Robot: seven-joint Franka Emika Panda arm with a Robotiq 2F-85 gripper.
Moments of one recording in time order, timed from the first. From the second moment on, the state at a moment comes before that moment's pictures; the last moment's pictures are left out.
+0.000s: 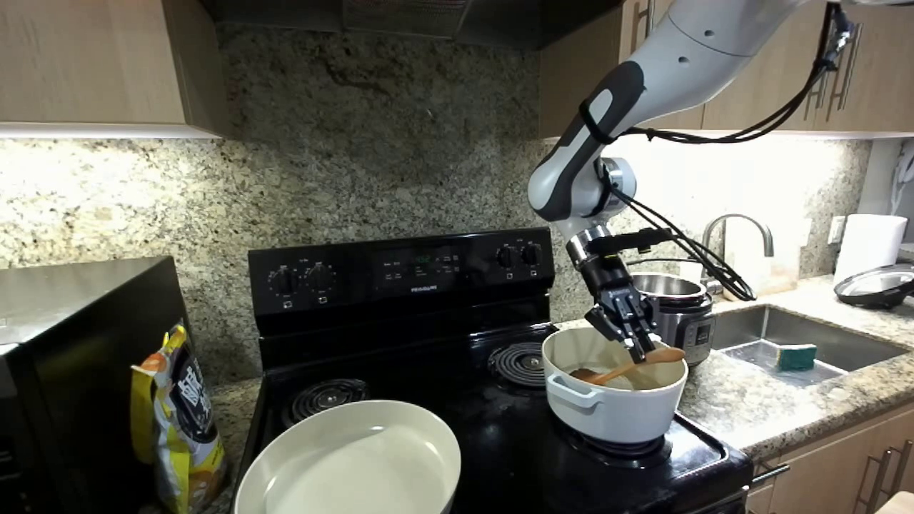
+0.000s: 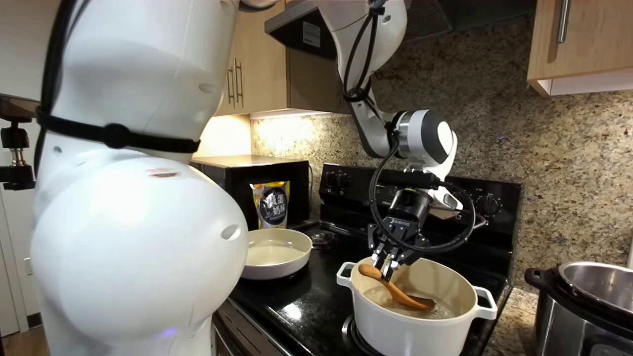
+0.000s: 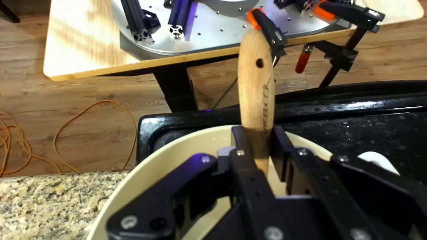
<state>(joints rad) -0.07 0.24 -0.09 -2.10 -0.02 1.60 0.04</state>
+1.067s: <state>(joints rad) -0.05 0.21 -0.09 -2.15 -0.04 1.58 0.08</state>
